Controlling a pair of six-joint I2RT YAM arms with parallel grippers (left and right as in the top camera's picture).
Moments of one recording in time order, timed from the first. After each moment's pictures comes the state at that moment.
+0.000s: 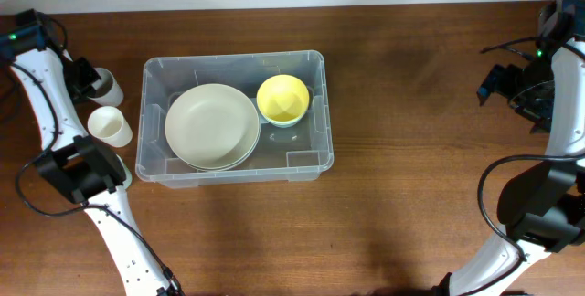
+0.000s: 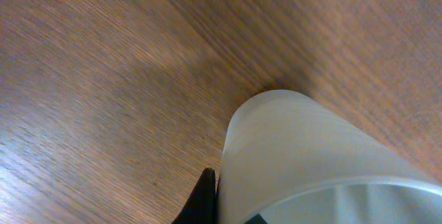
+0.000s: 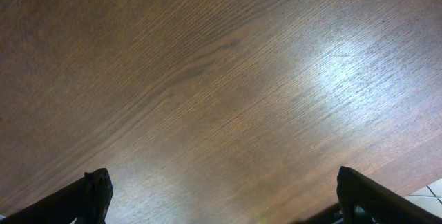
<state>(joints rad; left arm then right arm) 0.43 2.82 2.97 -1.58 0.02 -0.25 -0.35 2.01 2.04 -1.59 0.06 0.34</state>
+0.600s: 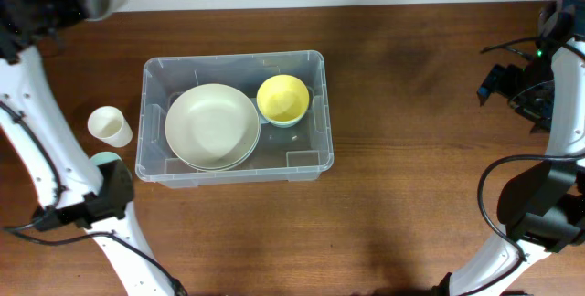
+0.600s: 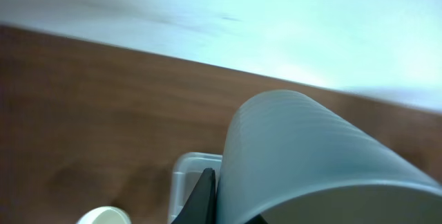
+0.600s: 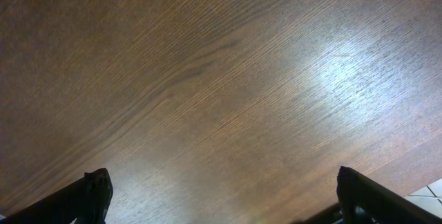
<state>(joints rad) 0.26 2.28 3.14 -1.60 0.29 -0.08 -0.35 2.01 2.04 -1.59 0.06 0.34</state>
